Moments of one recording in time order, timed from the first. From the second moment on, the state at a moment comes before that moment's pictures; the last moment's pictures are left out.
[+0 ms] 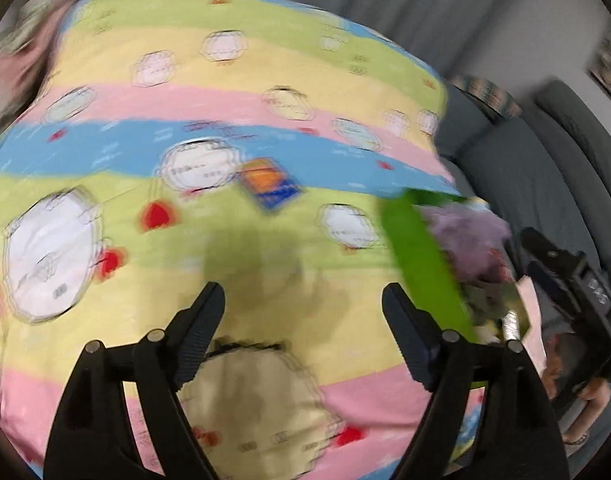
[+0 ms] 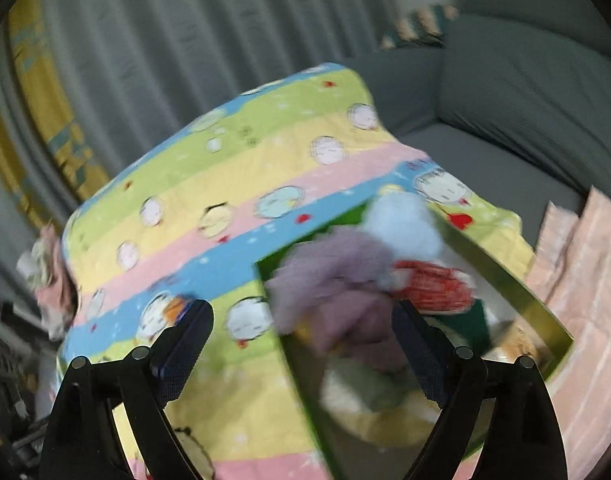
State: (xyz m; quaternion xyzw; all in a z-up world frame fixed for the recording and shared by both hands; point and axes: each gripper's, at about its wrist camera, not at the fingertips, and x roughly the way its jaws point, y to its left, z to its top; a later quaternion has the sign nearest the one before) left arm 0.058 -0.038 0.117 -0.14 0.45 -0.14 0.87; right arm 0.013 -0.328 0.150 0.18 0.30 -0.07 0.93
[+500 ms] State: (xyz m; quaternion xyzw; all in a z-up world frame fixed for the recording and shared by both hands) left arm 0.040 0.076 0.053 -0.21 0.46 -0.04 0.86; right arm 0.188 -0.136 0.087 0.02 0.44 0.10 0.89
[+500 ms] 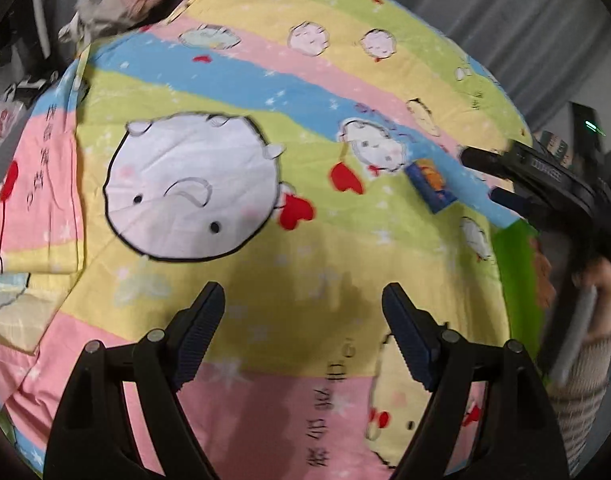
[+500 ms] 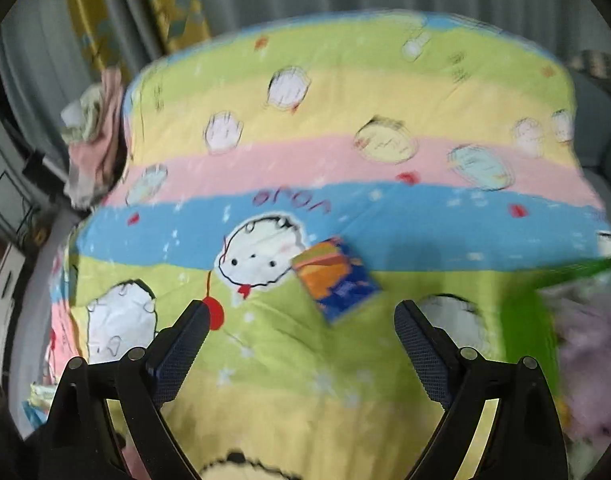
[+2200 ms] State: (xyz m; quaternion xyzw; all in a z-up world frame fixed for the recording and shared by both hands) left arm 0.020 -0.130 0.089 -0.12 0.46 -0.24 0.84; right arm 0.035 -0.244 0.043 0.27 0.46 0.18 0.82
